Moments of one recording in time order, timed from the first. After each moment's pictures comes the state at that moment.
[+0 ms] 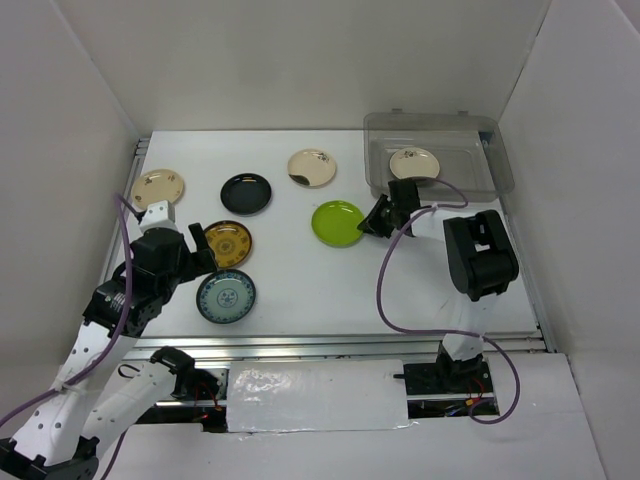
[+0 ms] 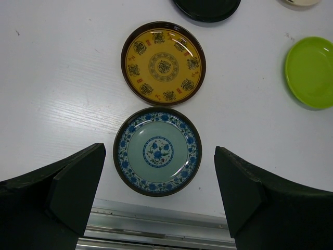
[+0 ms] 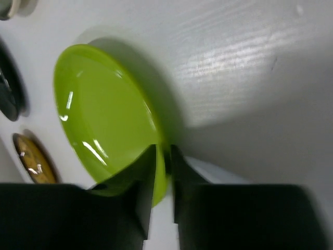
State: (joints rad) left arm -0.39 0.70 0.93 -0.87 -0.40 -0.53; right arm 0.22 1.88 1.03 0.03 -0.24 0.82
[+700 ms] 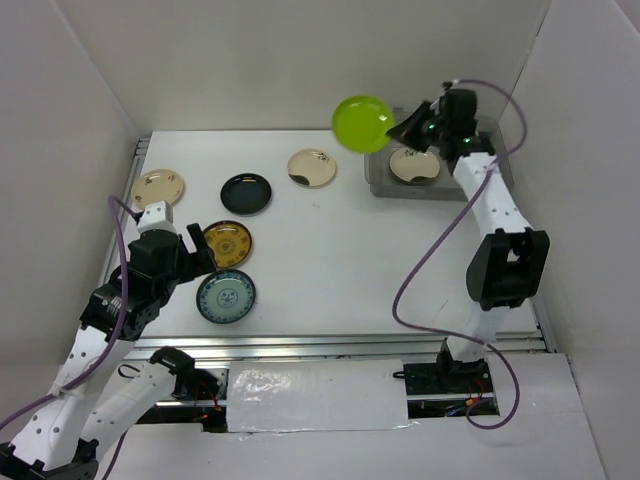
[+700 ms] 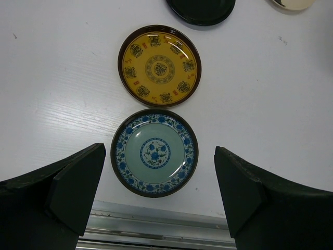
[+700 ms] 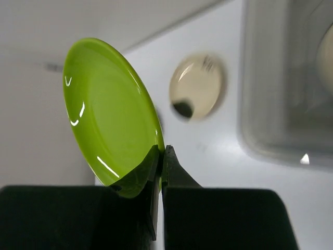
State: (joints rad) left arm -0.39 0.68 0.93 -0.86 -0.39 -0.53; right arm 0.12 1.72 1.58 -0.34 -0.40 0.73
